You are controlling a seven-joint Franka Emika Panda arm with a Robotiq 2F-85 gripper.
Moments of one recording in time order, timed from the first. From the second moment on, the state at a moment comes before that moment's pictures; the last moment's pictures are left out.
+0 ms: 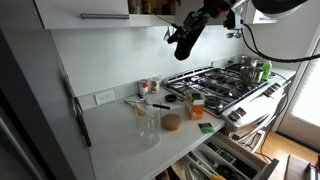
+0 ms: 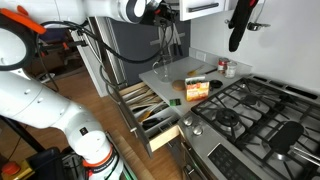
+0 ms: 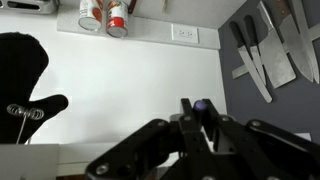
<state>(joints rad) 0.05 -0.41 0.10 -2.10 0.09 2.68 -0.03</state>
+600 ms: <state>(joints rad) -0.11 -0.36 0.24 -1.92 -0.18 2.61 0.29</state>
